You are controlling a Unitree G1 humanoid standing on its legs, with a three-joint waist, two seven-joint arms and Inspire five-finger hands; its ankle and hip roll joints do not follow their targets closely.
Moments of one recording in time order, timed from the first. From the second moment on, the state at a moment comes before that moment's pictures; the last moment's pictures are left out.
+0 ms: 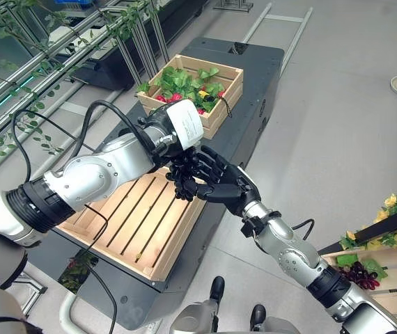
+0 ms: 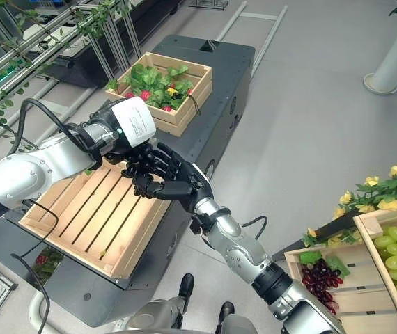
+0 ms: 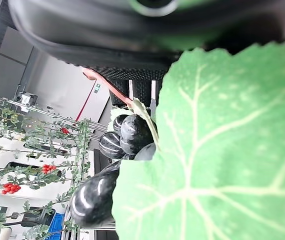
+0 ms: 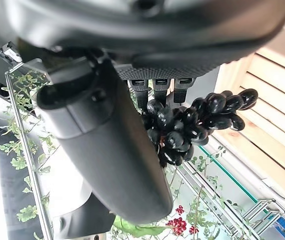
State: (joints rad) left arm -1.07 1.08 -0.94 -0.12 1.22 -0.06 -0.47; right arm -0.39 -0.37 0.64 0.03 0.98 -0.06 -0.13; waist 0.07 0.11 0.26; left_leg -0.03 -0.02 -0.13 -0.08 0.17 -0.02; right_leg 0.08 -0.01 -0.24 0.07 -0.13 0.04
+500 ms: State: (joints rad) left arm -1.07 1.04 -0.94 -0.18 1.22 -0.06 -0.51; right arm -0.39 -0.37 0.64 0.03 0.99 -0.05 -0.18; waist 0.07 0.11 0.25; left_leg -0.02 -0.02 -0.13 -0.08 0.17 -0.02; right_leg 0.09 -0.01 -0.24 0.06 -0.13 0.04
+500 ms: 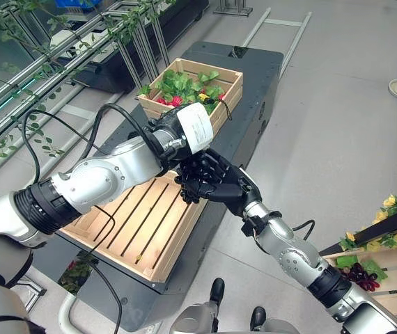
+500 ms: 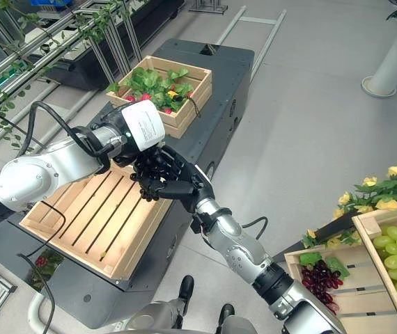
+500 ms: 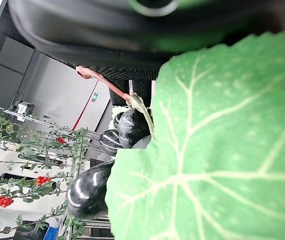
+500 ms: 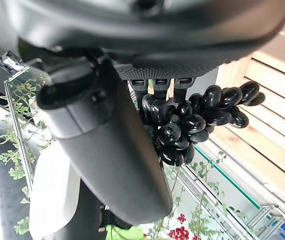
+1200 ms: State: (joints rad) left arm -1.07 1.00 -0.94 -0.24 1.22 -0.03 -0.51; right arm -0.39 -0.38 0.64 0.03 0.94 -0.01 -0.28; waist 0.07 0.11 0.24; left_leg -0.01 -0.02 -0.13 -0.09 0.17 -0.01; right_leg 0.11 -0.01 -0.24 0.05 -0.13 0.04
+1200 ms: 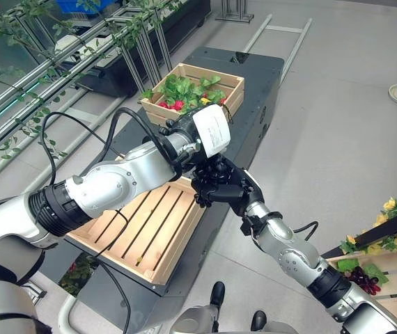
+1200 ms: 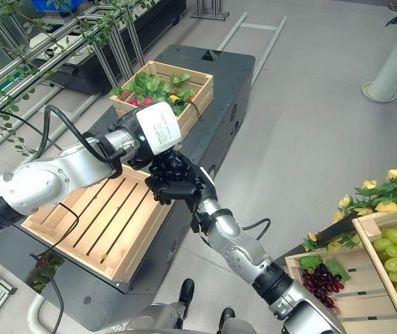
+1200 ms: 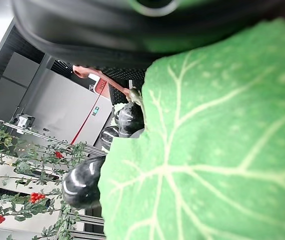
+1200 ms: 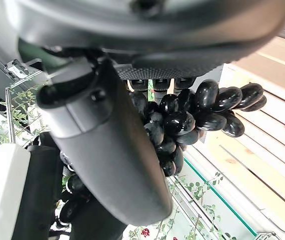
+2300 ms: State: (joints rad) left arm -0.99 1.00 -0.81 -0.31 1.32 0.02 -0.50; right arm -0.34 -0.39 0.63 0.05 0.91 0.00 -0.31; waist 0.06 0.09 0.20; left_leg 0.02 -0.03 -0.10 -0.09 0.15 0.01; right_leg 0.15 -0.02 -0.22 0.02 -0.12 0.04
